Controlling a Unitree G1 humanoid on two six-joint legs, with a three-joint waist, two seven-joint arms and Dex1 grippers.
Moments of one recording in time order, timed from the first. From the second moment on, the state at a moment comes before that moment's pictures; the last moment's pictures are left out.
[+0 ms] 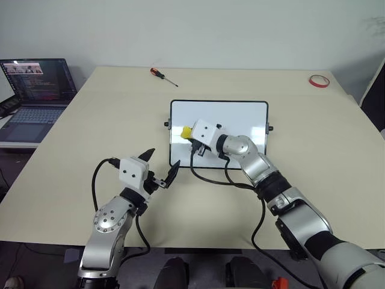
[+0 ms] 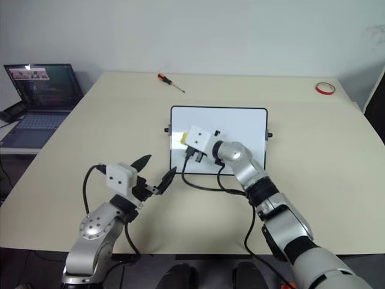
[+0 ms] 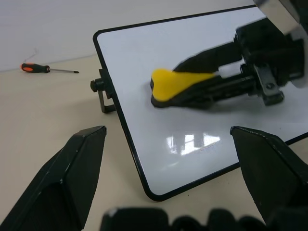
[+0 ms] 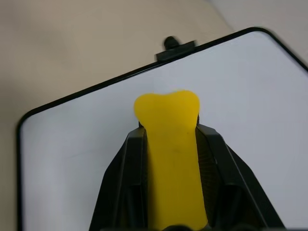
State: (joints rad) left arm 0.04 0.32 0.05 -0.33 -0.23 0.15 -0.40; right arm -0.87 -0.12 0.38 0.58 -0.25 0.04 0.58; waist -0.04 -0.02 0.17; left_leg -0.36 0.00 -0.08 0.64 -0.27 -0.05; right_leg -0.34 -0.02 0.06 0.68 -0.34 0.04
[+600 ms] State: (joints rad) left arm -0.21 0.35 -0.06 -0.25 -0.33 0.13 -0.70; right arm -0.31 -0.40 0.01 -0.43 -0.01 0.51 0.58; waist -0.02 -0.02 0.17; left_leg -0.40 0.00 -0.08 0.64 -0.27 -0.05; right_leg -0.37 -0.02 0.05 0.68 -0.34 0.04
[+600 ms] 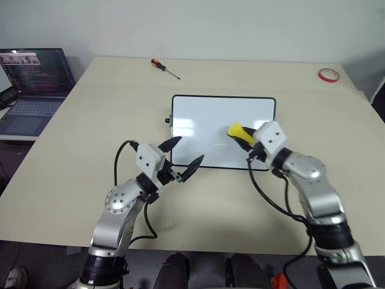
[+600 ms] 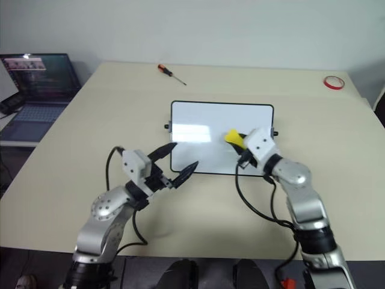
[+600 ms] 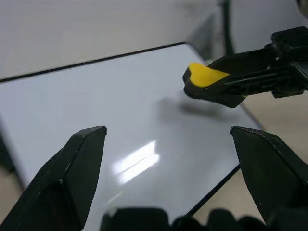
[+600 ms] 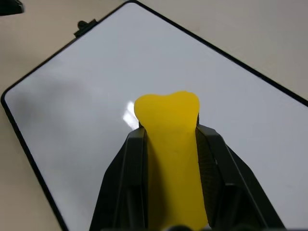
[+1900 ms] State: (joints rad) left arm -0.49 0.28 -0.31 0.20 -0.26 -0.08 -1.20; right arm -0.09 -0.30 -0.37 -0.54 0.10 1.10 0.25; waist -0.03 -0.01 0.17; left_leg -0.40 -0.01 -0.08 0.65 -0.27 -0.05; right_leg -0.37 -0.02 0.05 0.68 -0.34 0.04
